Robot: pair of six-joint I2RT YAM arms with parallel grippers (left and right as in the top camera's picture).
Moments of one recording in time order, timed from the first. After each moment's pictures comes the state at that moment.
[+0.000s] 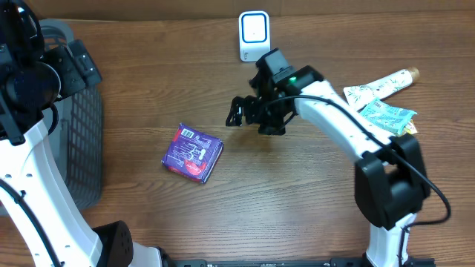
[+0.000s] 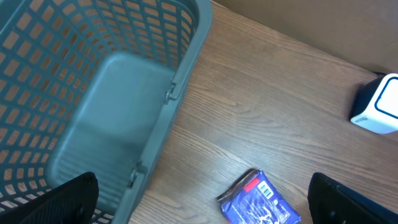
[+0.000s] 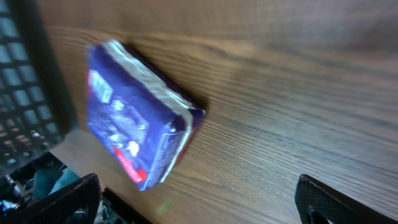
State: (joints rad) left arm 0.24 1.66 2.44 -1.65 -0.12 -0.23; right arm 0.54 2.04 1.64 -0.89 -0.54 0.58
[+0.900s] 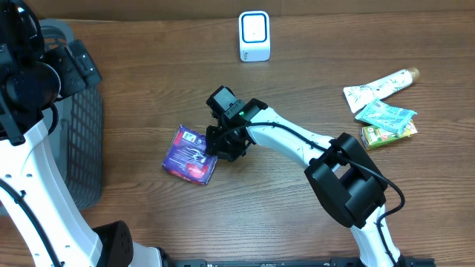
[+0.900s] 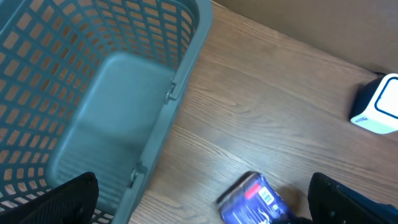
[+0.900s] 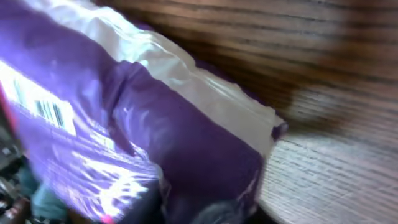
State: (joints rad) left arm 0.24 1.66 2.44 -1.65 -0.12 -0.23; right arm 0.77 2.19 1.64 -0.70 -0.47 0.79
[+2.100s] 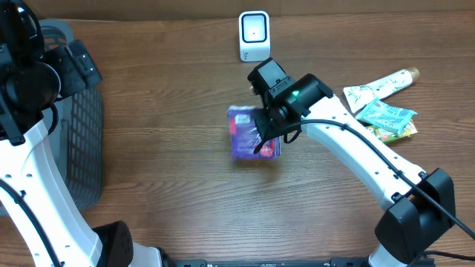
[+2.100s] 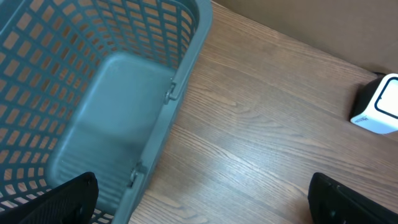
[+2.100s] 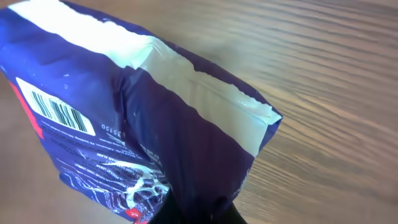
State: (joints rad) left arm 0.24 1.66 2.44 -1.65 -0.12 -0.23; right arm 0.64 1.83 1.63 -1.12 -0.02 0.22
